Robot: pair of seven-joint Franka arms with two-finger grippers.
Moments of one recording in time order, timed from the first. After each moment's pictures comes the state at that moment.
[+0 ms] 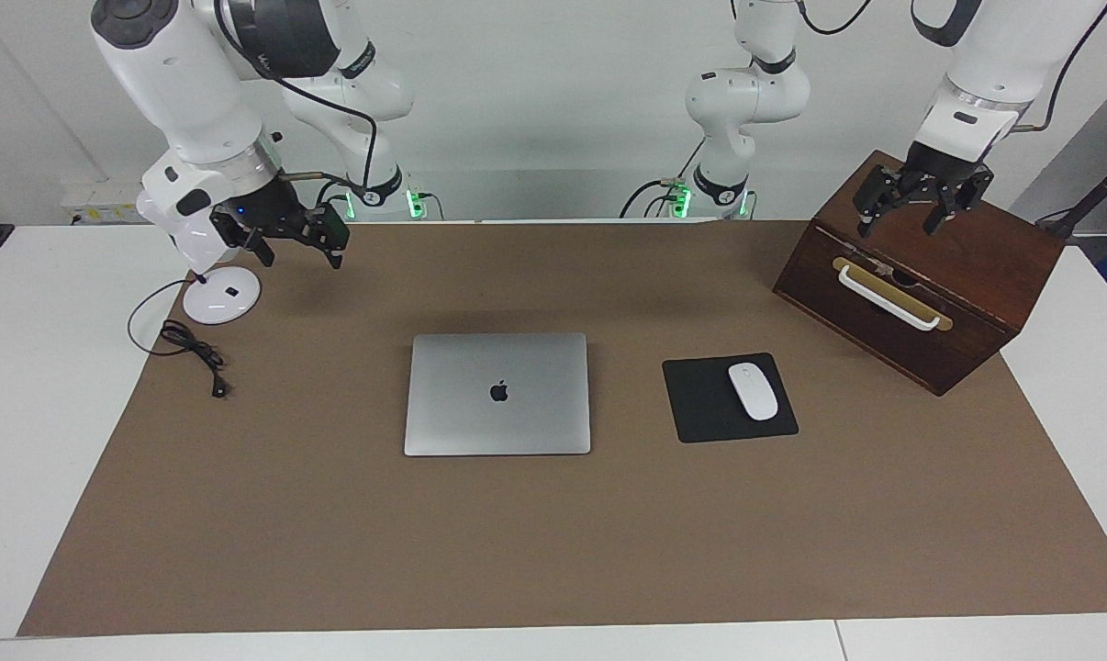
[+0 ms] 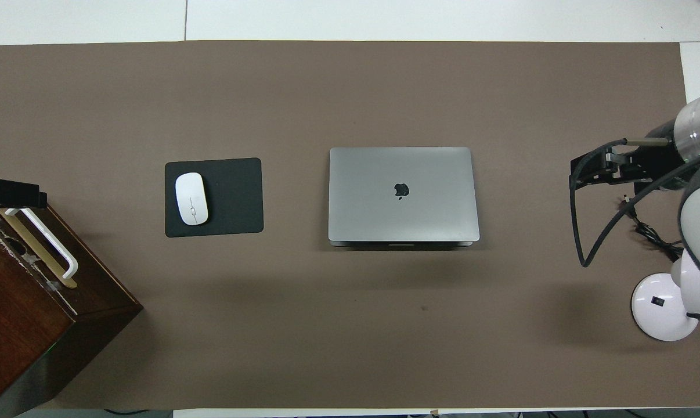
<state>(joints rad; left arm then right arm) 0.02 -0.15 -0.02 -1.75 0.00 1.66 0.04 0.06 0.02 0.00 -1.61 0.05 1.55 0.18</state>
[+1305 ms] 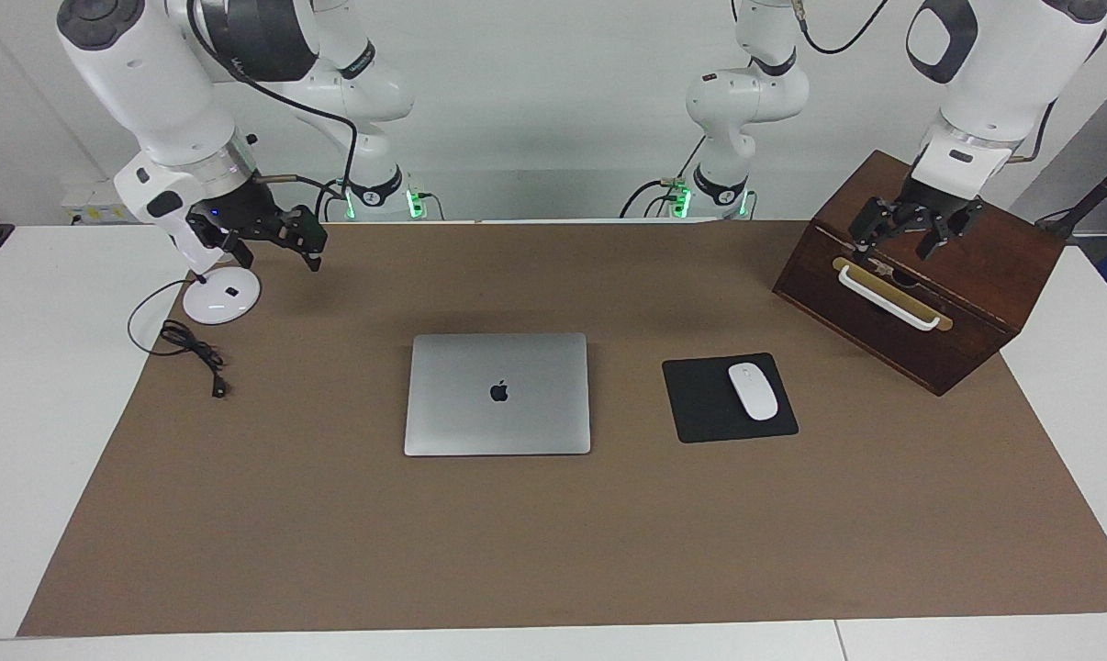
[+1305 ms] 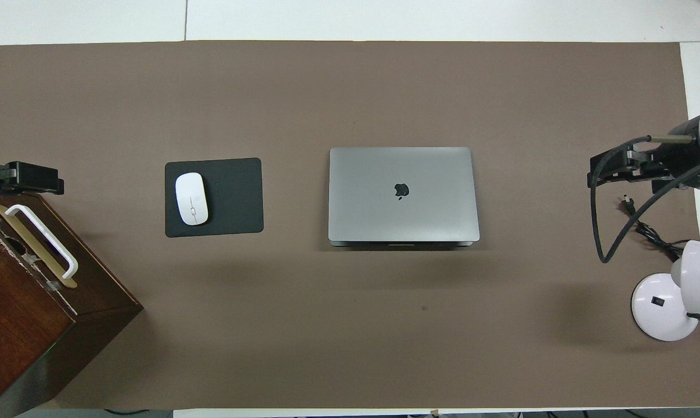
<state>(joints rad) 0.05 -0.09 -0.06 -1.74 0.00 1.70 -0.01 0.03 0.02 0.00 -1.61 0.04 1.55 0.14</state>
